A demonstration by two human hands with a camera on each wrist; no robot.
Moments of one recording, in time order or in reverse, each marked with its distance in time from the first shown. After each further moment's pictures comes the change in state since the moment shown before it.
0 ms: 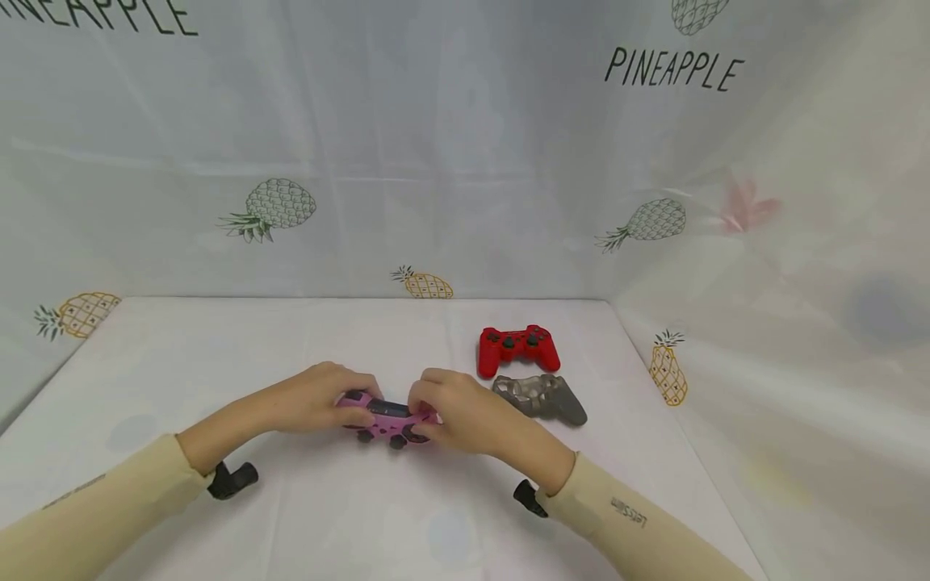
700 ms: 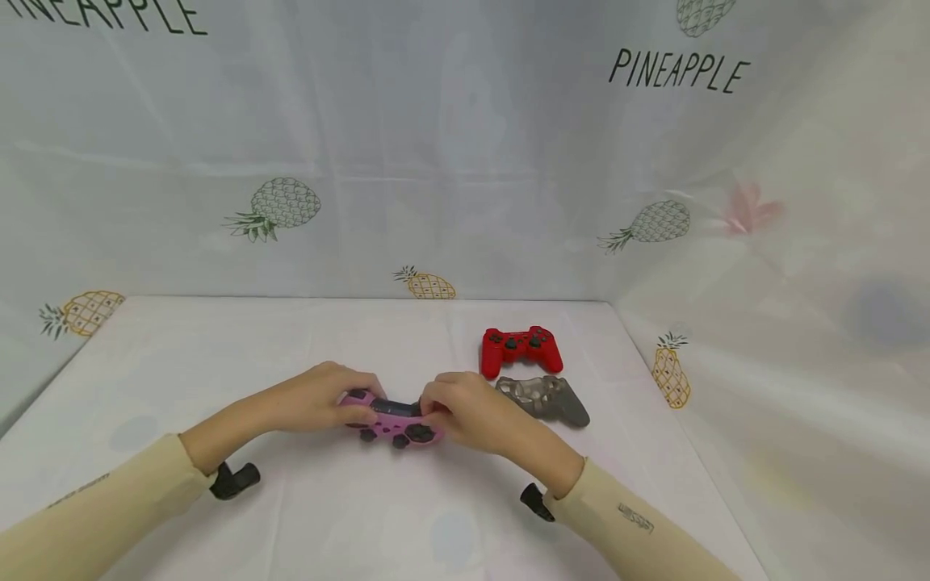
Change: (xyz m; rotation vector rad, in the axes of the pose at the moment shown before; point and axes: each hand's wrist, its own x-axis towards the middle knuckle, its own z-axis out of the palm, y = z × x) left_hand -0.002 -0.004 0.002 -0.034 0.010 -0.010; right_hand -0.007 0.009 0.005 0.054 0.019 0.047
